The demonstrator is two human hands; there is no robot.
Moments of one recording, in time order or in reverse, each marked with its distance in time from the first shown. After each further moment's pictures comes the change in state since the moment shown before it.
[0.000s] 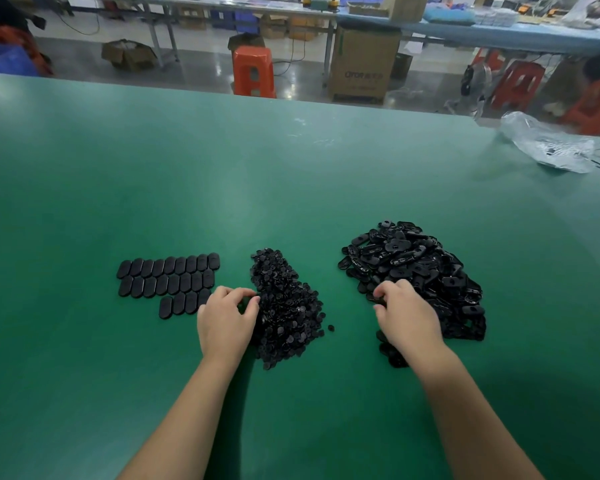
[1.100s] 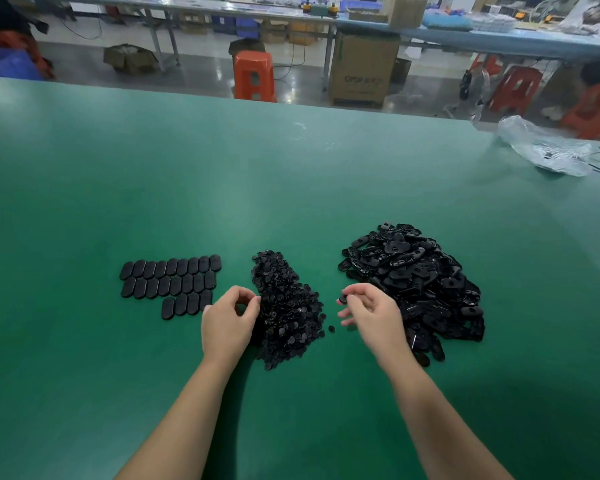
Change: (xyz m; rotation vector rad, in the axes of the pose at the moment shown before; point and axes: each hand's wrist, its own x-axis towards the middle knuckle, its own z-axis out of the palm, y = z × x) left_hand -0.007 0.011 -0.015 -0.307 -0.095 -0.102; right_hand -0.016 -0.037 0.021 1.114 -0.014 0.065
